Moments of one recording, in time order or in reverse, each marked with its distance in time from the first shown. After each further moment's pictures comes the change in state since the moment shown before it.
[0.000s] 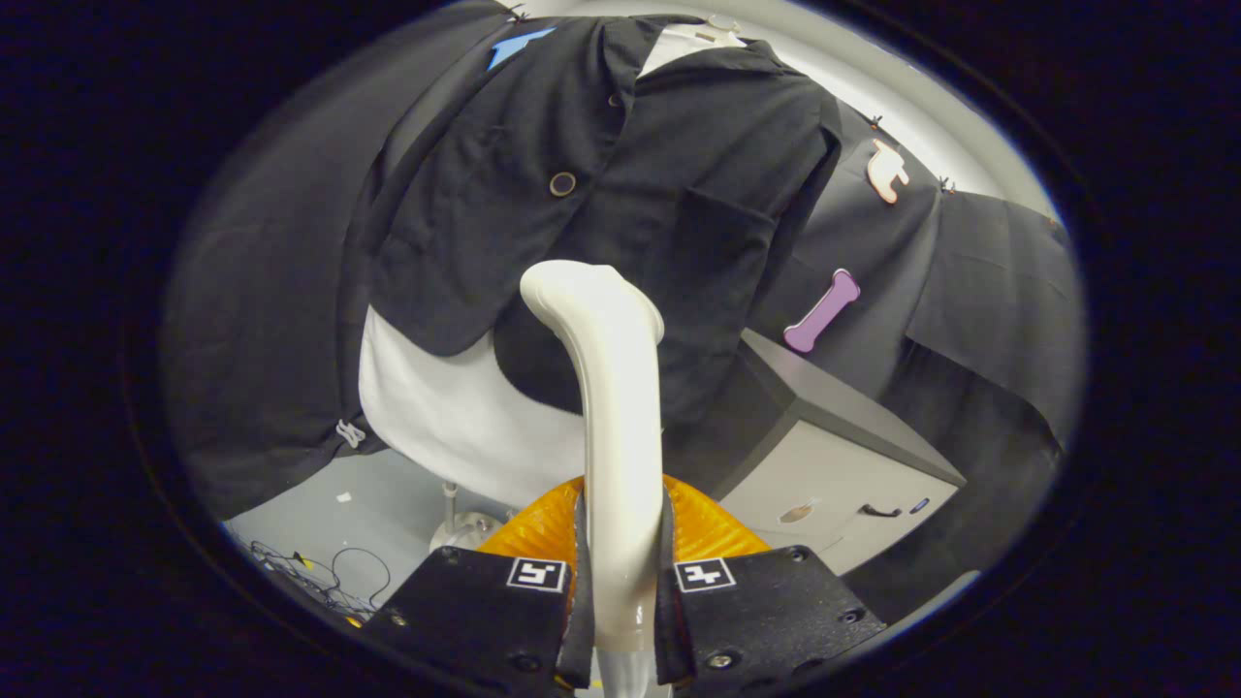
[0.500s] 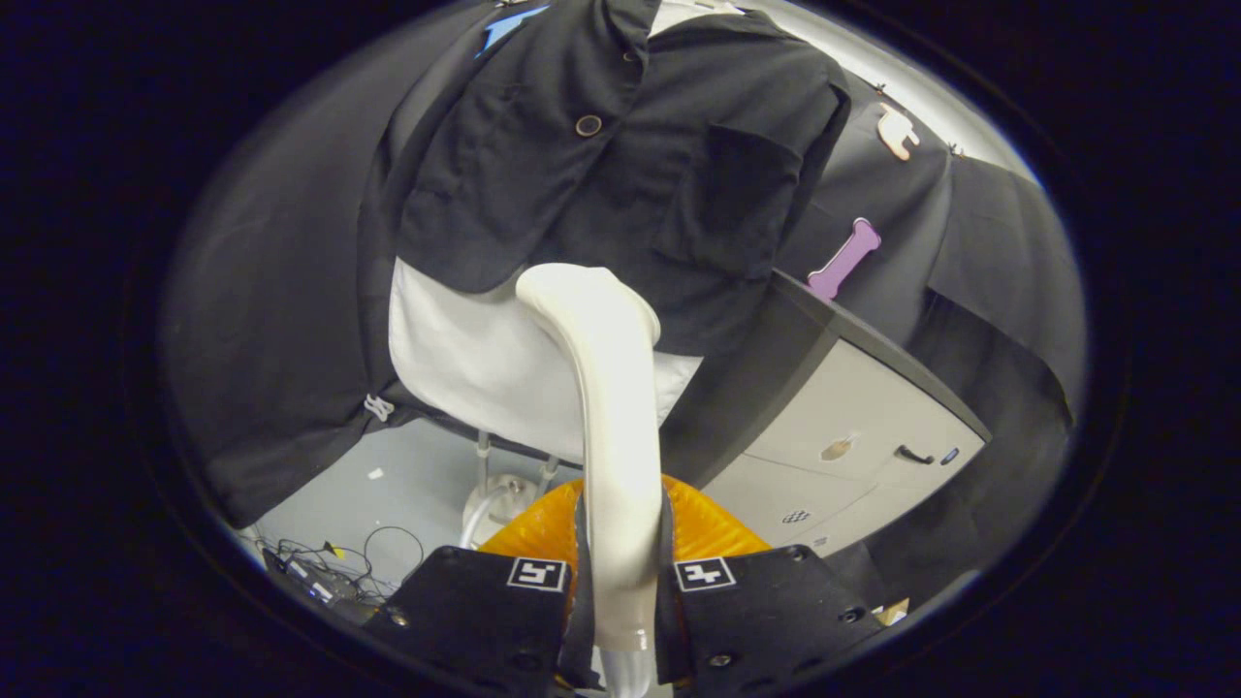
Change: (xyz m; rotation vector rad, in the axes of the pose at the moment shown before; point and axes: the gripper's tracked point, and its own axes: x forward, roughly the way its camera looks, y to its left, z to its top) arm -0.023 0.024 -0.022 0.058 0.074 0.054
